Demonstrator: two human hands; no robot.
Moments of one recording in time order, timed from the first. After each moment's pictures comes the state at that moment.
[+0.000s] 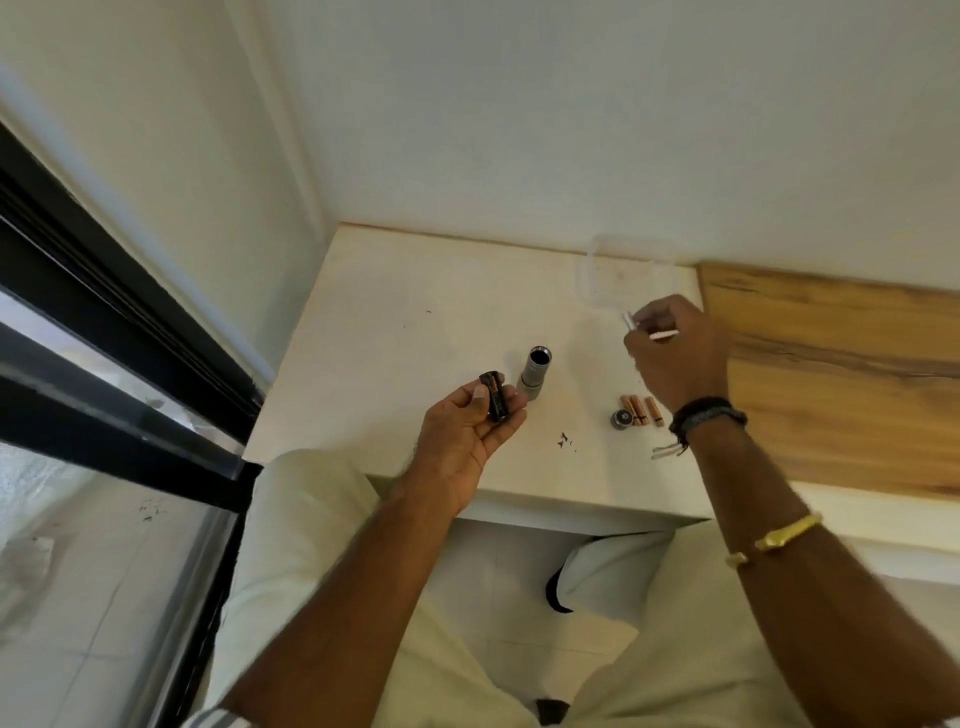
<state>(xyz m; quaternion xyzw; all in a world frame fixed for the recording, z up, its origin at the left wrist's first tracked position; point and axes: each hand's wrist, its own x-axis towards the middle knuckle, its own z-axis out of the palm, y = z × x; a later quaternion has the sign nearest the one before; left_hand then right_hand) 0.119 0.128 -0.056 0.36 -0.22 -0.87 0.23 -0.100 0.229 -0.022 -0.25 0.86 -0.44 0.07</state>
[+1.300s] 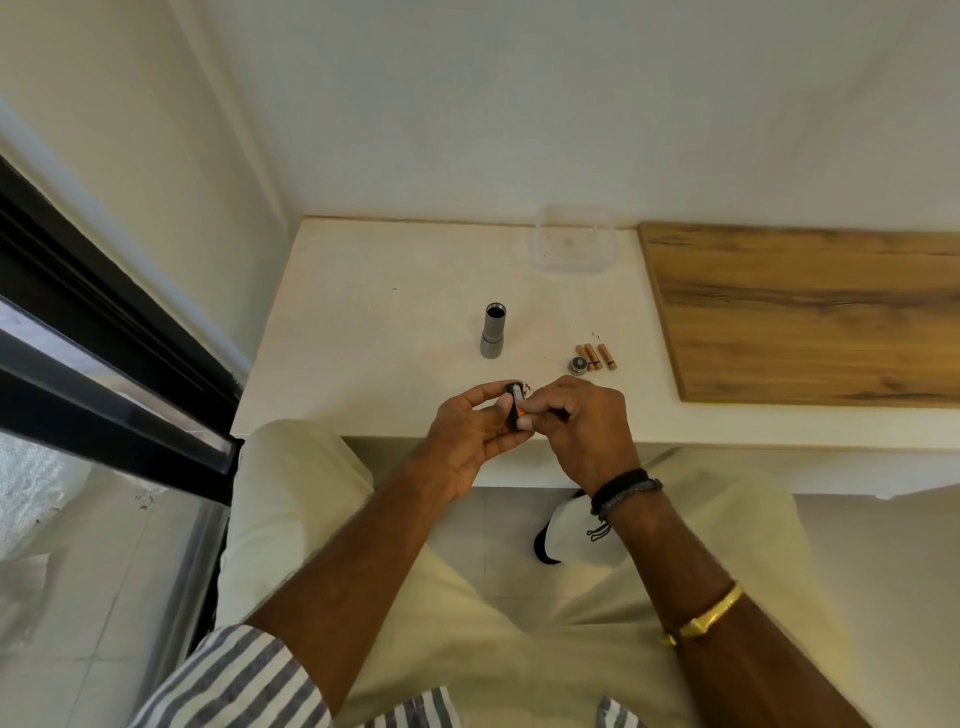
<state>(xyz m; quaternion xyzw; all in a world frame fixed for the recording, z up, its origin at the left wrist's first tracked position) 0.130 0.183 -0.074 0.34 -0.38 -0.86 0.10 0.030 0.306 -0.037 -0.41 0.80 -0.41 0.11</state>
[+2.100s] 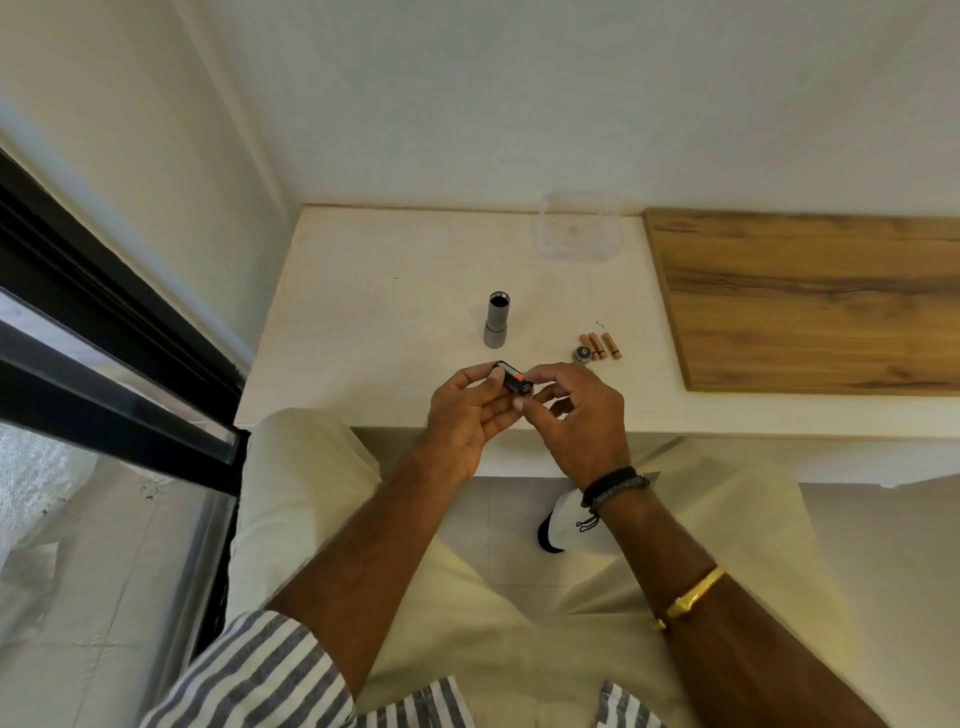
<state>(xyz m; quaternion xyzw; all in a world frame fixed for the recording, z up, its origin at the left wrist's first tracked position) 0.124 0.180 -0.072 0.38 -0.32 -0.85 0.17 0.040 0.302 -0.058 -0.38 0.79 -0.47 0.06</state>
